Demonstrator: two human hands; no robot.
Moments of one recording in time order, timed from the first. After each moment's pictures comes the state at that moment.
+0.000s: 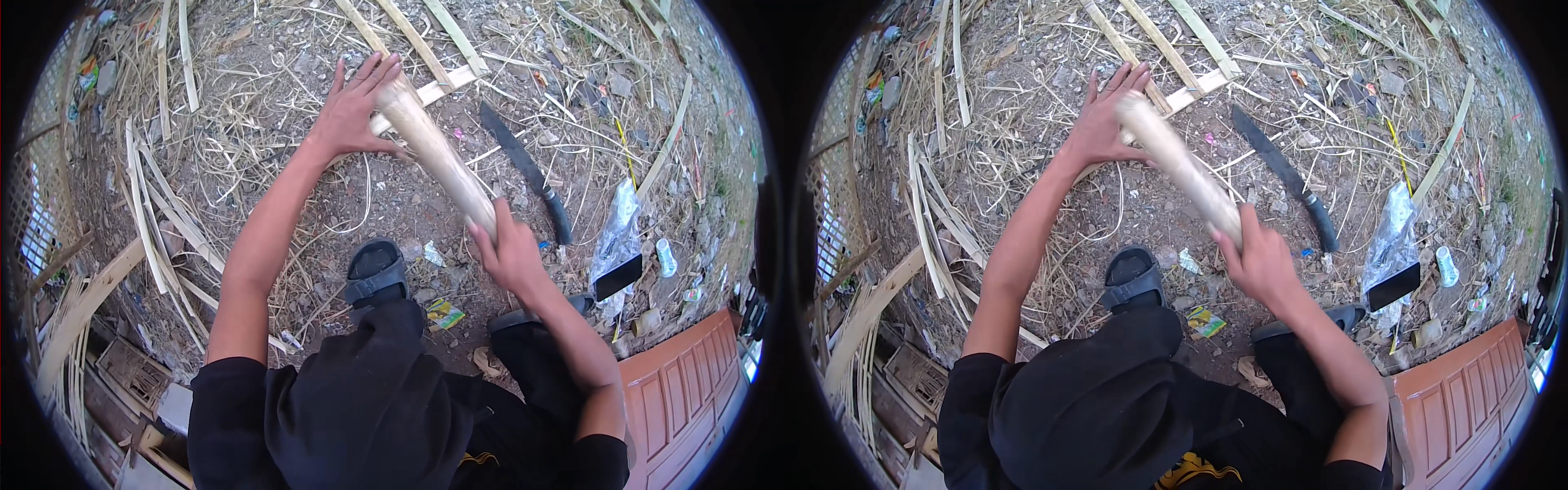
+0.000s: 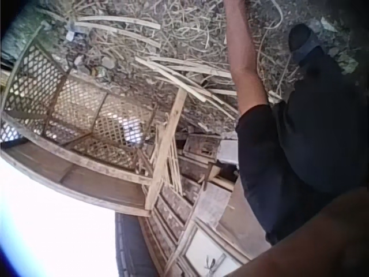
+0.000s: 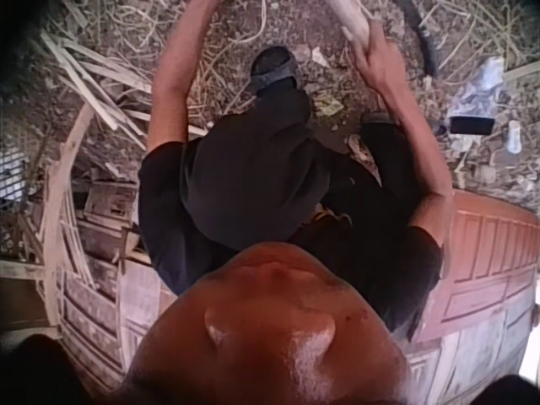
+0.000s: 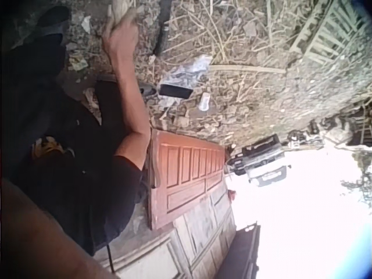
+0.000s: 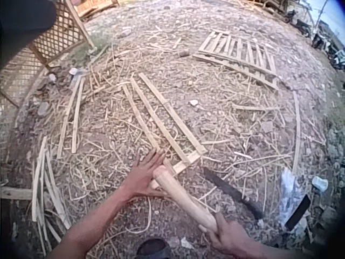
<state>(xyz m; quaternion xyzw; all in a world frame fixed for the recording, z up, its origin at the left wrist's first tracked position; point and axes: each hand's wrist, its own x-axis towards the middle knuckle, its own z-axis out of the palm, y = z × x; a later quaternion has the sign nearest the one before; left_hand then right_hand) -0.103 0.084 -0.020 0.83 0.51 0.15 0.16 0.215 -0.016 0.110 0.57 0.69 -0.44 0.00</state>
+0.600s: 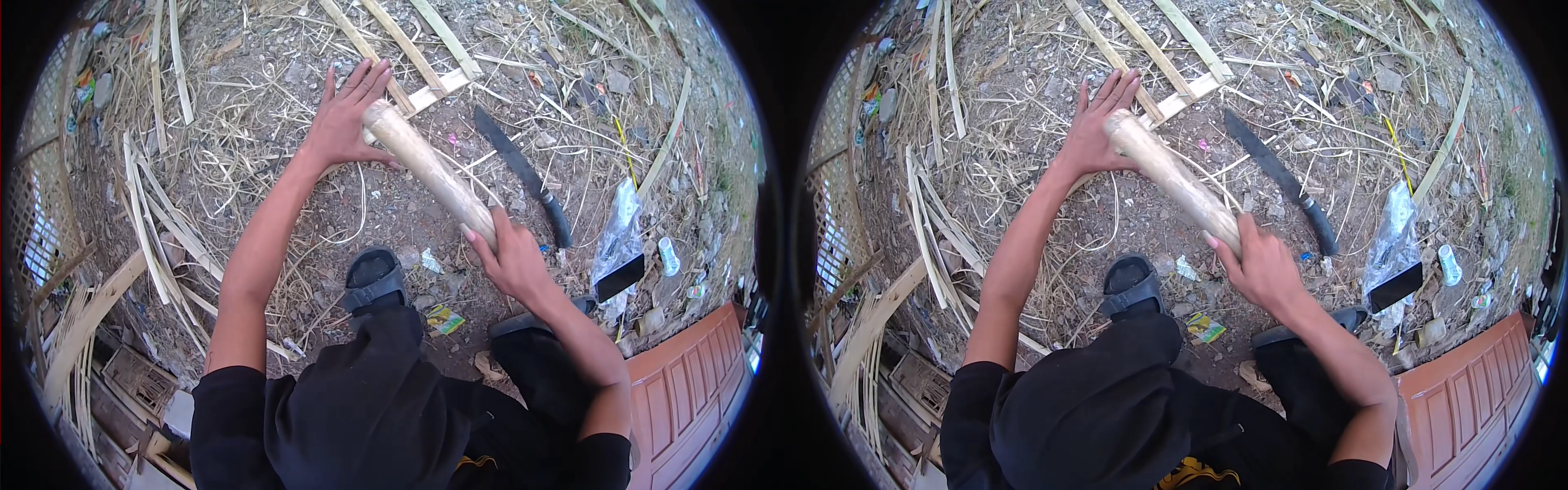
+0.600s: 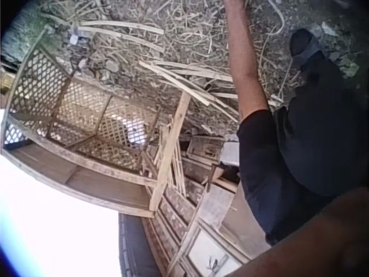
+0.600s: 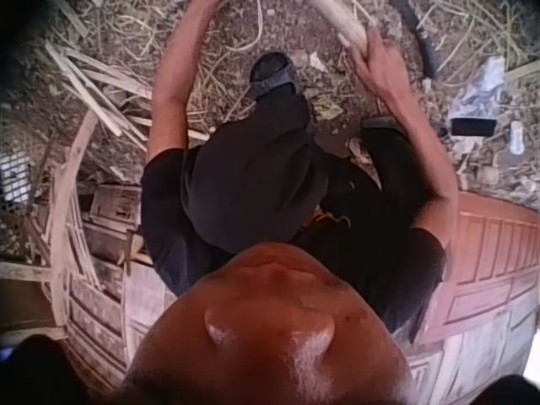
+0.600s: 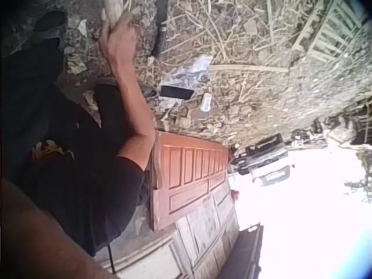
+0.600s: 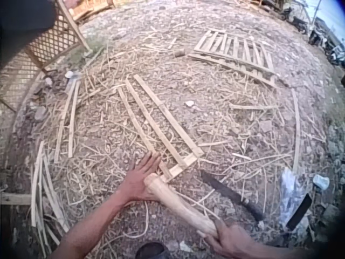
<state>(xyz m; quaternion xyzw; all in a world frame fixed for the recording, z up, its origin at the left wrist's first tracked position) -0.105 0.084 -0.019 0.83 0.52 0.13 0.14 0.222 -0.010 0.102 0.56 0.70 -0.43 0.06</state>
